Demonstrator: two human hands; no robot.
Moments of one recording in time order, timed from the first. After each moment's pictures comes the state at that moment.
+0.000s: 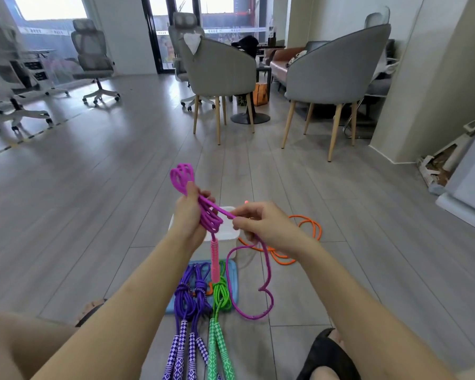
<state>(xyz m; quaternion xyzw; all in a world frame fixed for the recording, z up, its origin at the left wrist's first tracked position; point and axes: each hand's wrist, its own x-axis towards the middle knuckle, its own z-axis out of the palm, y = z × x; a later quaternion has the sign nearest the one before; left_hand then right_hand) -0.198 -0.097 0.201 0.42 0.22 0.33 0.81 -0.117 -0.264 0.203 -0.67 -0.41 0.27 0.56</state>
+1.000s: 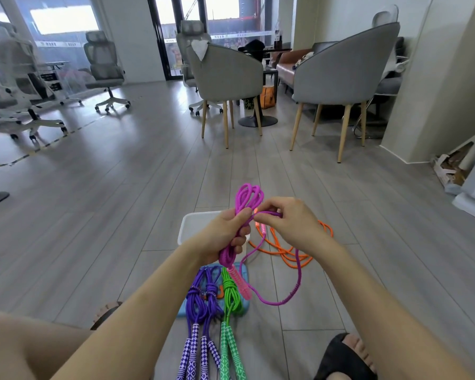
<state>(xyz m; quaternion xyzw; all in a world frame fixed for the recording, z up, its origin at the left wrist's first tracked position) -0.216 -0.131 0.209 0.69 0.14 0.04 0.71 -0.088 -0.275 0.199 -0.79 -0.45 0.00 0.42</state>
